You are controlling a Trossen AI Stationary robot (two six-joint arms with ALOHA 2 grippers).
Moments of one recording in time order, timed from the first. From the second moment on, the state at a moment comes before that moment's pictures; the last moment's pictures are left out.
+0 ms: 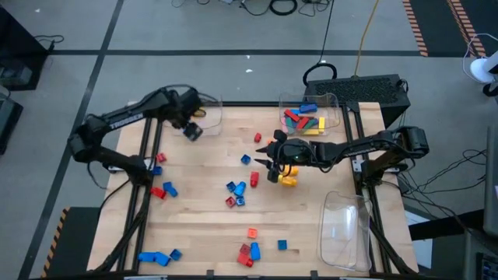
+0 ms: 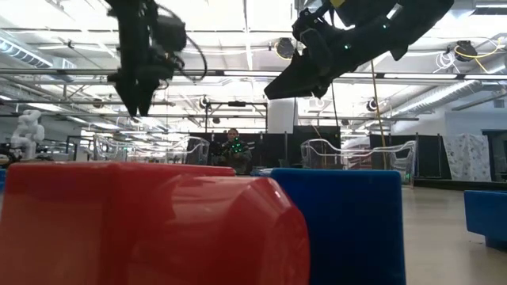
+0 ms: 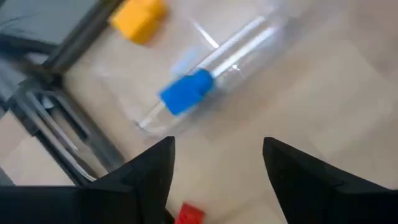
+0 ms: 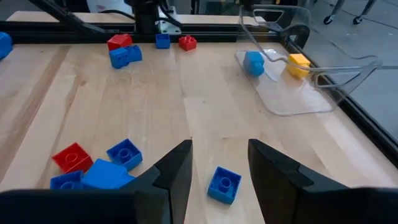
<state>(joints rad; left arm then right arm) 0.59 1.35 1.17 -1.19 -0.18 -0.23 -0.04 1.51 0.80 0.31 0.17 0.01</state>
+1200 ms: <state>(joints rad) -0.39 1.49 0.99 -1.47 0.12 -0.36 -0.05 1.51 0.80 0.24 0.15 0.07</state>
